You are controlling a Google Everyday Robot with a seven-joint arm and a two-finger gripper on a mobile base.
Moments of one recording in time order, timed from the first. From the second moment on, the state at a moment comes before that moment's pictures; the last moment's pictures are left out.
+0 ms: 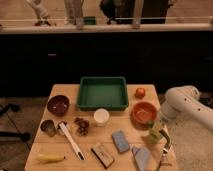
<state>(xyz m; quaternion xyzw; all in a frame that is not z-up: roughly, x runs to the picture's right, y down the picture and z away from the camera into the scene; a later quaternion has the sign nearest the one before) 0.279 0.201 0.761 -0.35 0.03 0.29 0.89</state>
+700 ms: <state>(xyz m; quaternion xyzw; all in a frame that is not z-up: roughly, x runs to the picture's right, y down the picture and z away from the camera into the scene) 0.279 0.201 0.761 -0.35 0.03 0.29 0.89</state>
